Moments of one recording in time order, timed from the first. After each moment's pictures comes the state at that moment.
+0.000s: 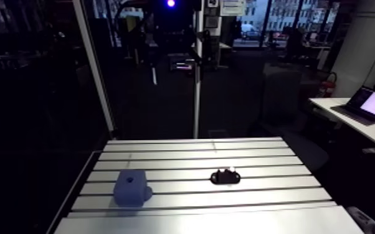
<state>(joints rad) -0.08 -1.49 1.47 -1.47 -1.61 -1.59</state>
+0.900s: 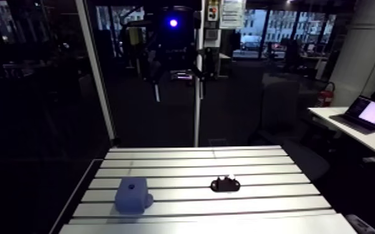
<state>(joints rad) -0.08 -1.55 1.54 -1.47 -1.64 -1.63</state>
